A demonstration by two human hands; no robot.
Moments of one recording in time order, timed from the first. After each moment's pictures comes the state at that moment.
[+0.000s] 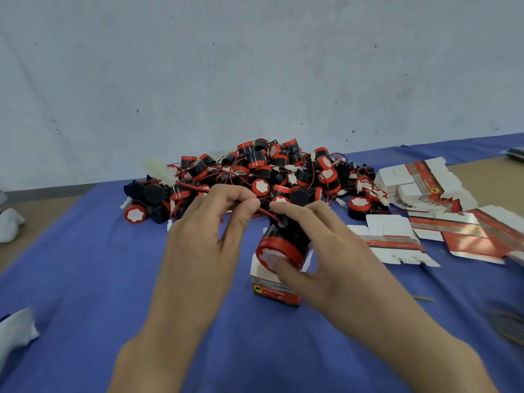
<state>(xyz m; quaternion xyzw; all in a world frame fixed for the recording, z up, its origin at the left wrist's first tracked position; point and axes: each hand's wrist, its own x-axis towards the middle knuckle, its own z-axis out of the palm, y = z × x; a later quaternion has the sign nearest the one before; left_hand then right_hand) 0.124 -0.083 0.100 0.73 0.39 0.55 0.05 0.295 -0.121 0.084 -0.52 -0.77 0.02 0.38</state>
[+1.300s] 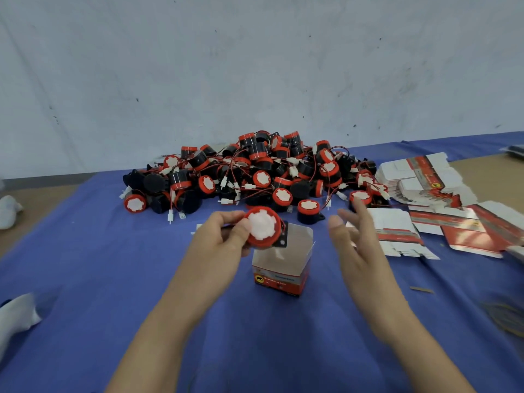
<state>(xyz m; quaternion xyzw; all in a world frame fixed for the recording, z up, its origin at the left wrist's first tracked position) 0.119 -0.066 0.071 0.61 0.49 0.47 0.42 0.316 -0.101 0.032 -0.53 -0.51 0.30 0.61</state>
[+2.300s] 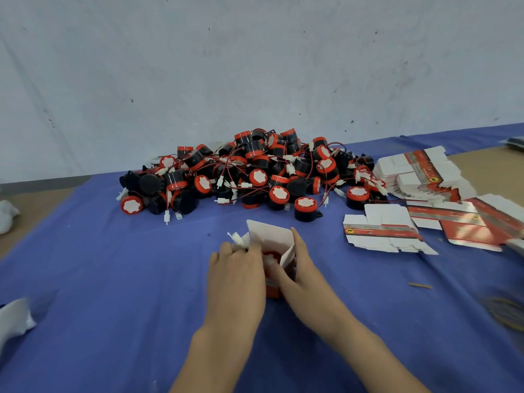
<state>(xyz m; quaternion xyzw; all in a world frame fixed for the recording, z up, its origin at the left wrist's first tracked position) 0.156 -0.053 0.015 0.77 0.62 0.14 -0.07 0.284 -0.074 -0.024 -0.55 -0.57 0.38 0.47</state>
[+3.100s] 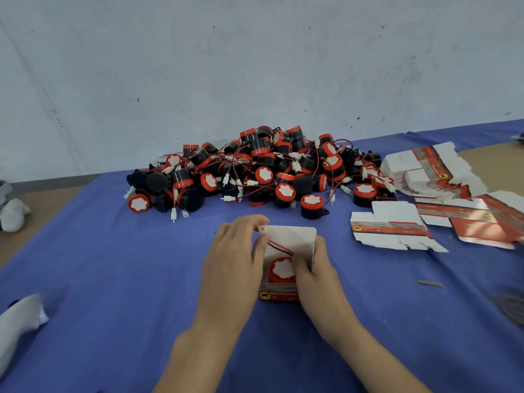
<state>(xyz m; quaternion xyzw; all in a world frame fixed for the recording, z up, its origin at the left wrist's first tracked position) 0.136 -0.058 0.027 0.75 0.48 0.45 0.03 0.275 -0.079 -0.020 -0.58 -0.49 0.36 0.54</state>
